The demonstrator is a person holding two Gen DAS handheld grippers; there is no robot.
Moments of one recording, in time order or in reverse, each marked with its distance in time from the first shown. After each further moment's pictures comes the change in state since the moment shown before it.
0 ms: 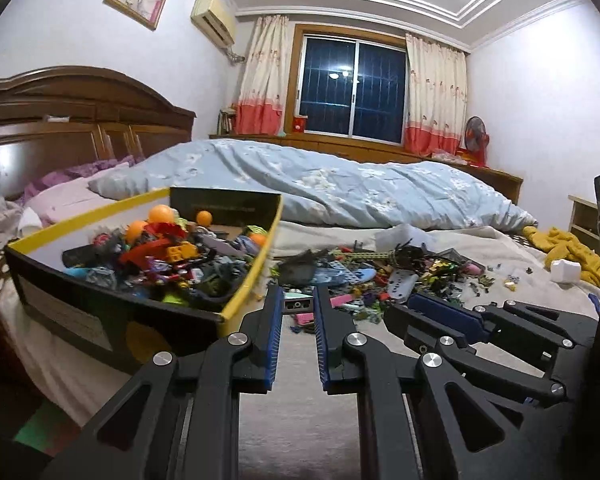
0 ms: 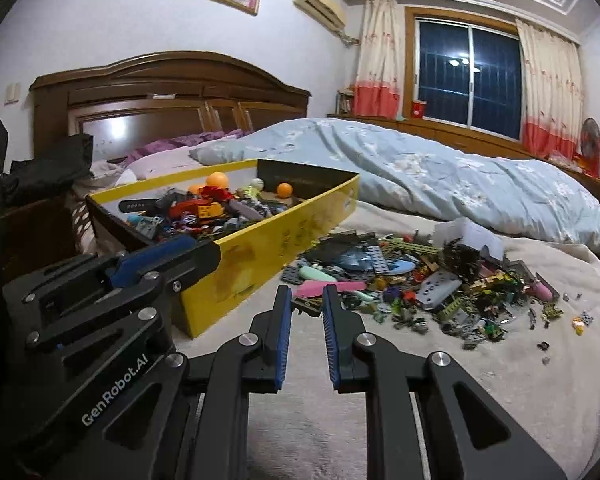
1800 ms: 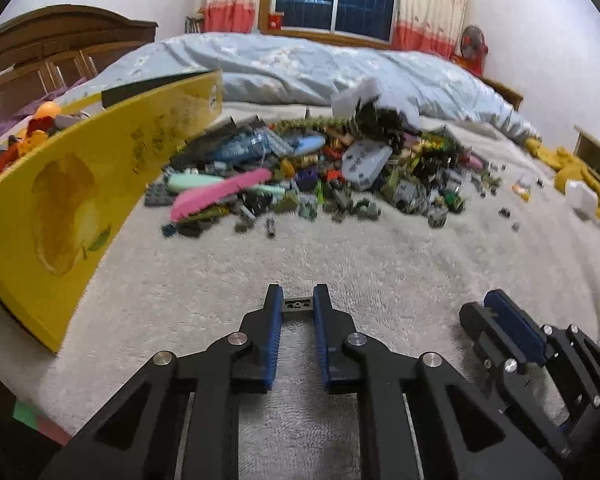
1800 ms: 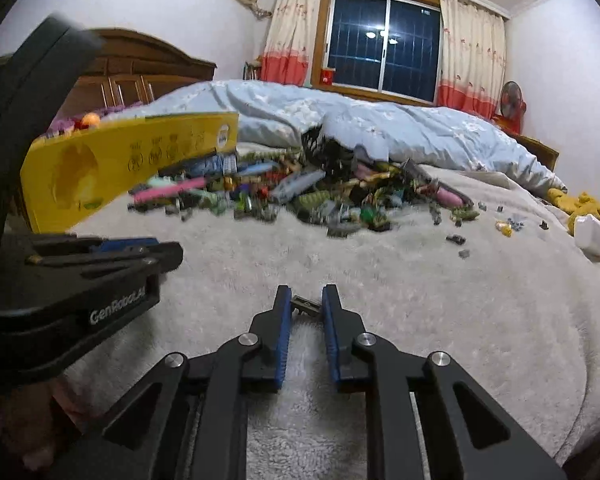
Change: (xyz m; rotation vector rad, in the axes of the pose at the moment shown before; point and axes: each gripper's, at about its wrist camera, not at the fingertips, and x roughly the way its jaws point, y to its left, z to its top) left arm 0.117 -0.081 -0.054 0.036 0.384 -0.058; right arm 0.010 -0.091 -0.095 0.110 0.070 -0.325
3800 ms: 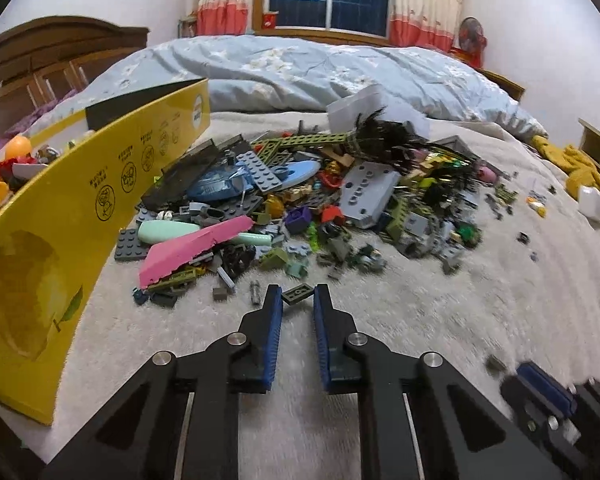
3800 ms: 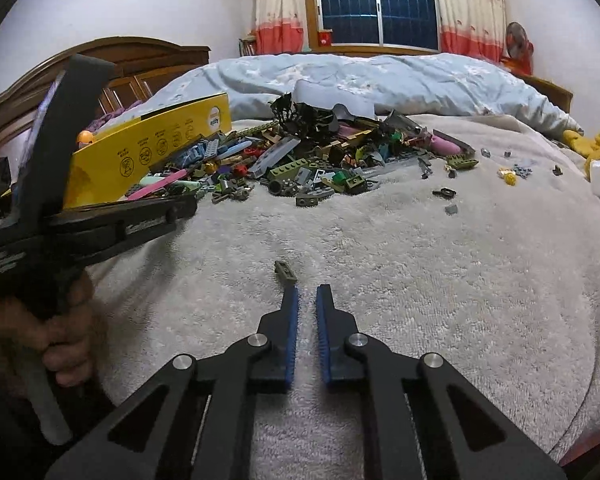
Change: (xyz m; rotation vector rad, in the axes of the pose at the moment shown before) left arm 0.028 -0.010 0.033 0.048 0.020 0.008; right arm 0.008 -0.047 -0.002 0.132 0.165 0.106
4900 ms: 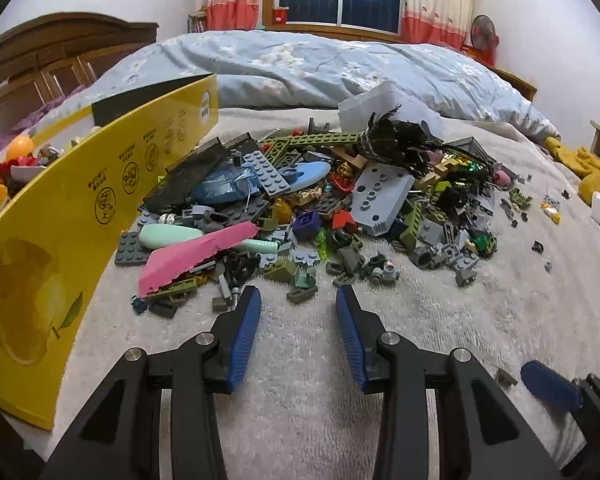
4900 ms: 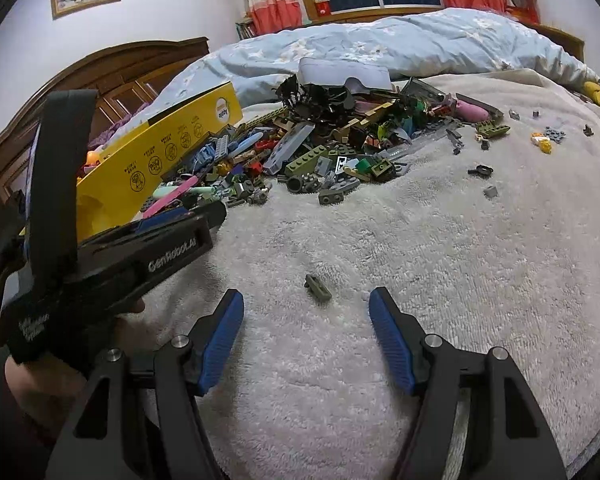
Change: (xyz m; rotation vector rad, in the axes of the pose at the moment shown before) left arm 0.016 0.002 0.011 -0.035 0.026 0.049; right arm 0.020 -0.003 0.022 0.117 0.116 0.128
